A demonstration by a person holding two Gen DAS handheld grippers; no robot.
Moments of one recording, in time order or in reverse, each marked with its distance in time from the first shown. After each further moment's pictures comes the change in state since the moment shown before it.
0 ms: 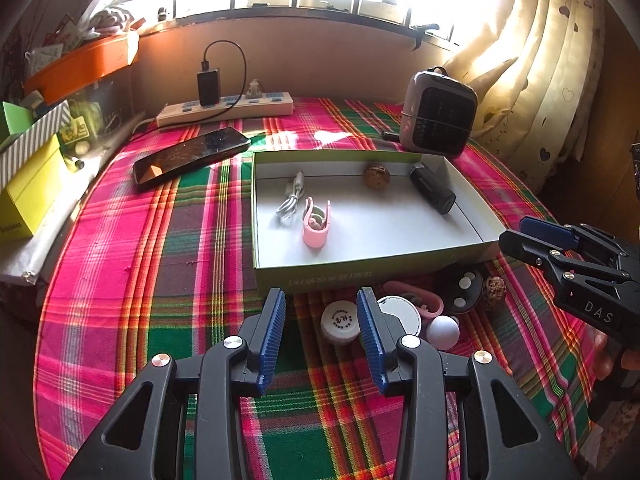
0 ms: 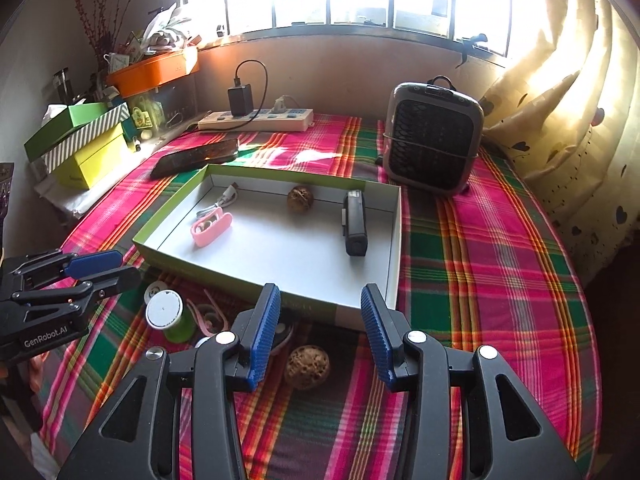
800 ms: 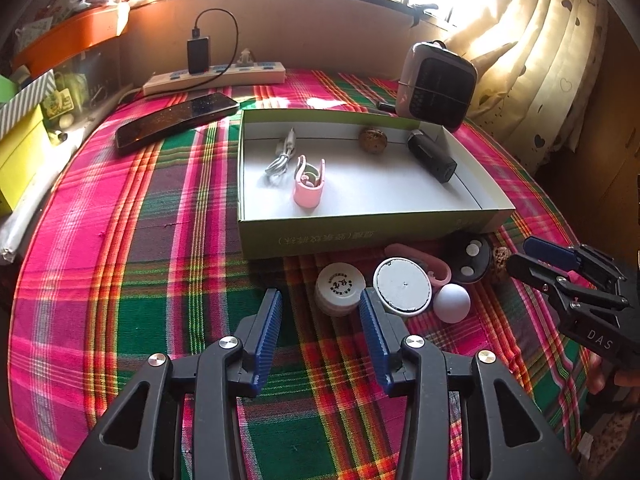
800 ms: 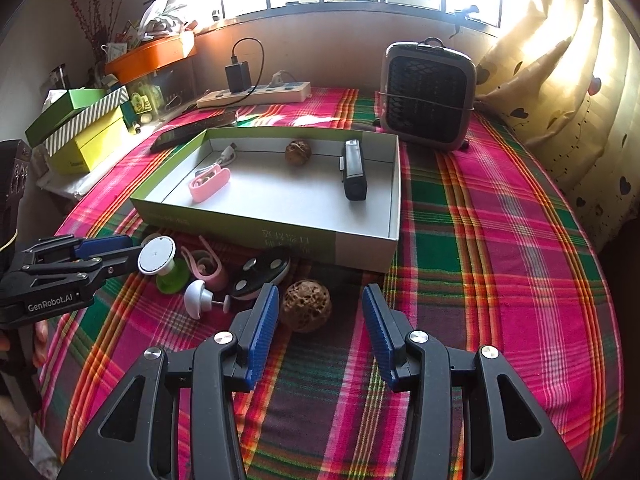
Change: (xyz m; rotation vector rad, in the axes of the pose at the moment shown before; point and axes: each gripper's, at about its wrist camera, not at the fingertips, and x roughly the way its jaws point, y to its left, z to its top) left arm 0.021 0.002 -0.017 -0.008 0.073 -0.052; right arm 0.009 -0.001 -0.035 0.019 0.059 0.019
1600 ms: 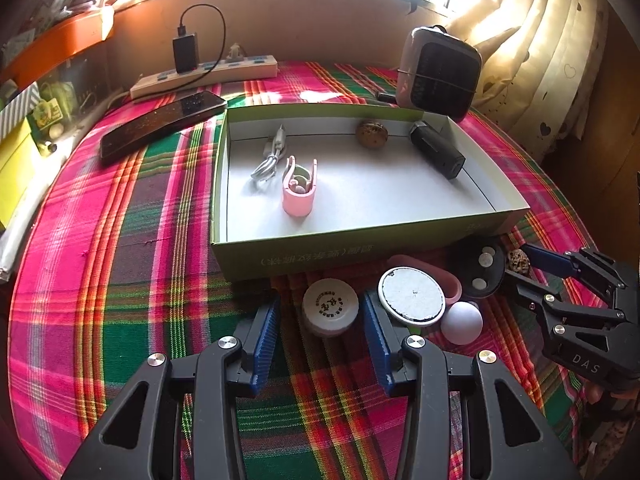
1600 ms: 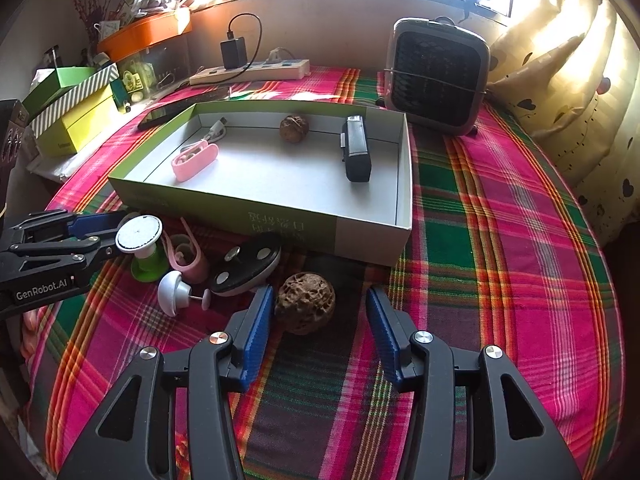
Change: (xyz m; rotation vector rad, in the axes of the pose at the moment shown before) left arm 0.020 -0.008 0.014 0.037 0.026 0.029; right arm 0.022 -0.001 0.001 -0.023 0.062 -0.035
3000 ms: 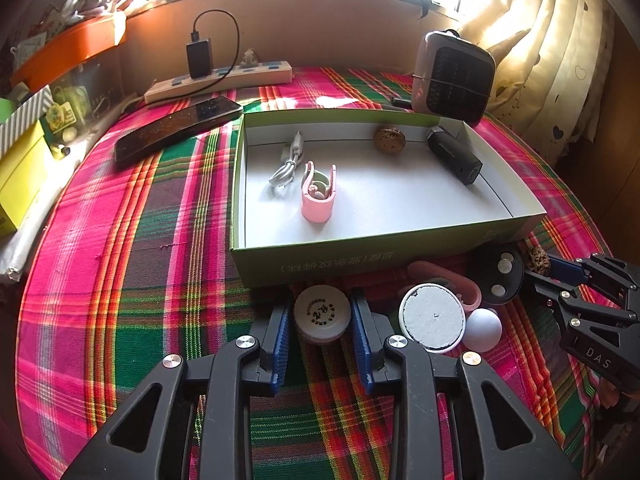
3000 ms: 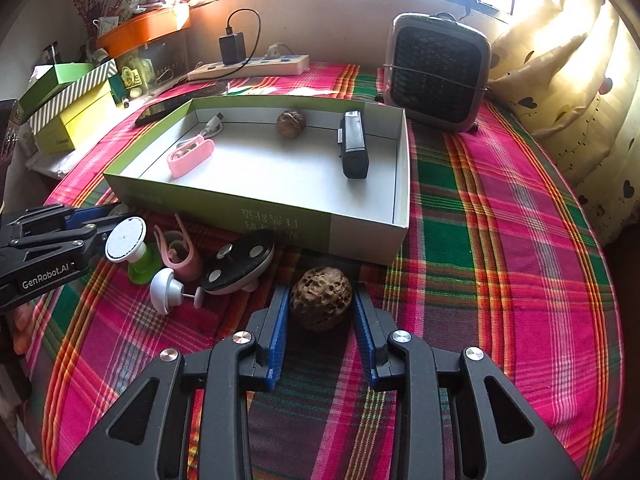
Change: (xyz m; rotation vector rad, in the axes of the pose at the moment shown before) left arm 0.001 0.005 0.000 -0.003 -0.021 0.049; right arm 0.002 -0.002 0.001 -0.004 0.009 0.008
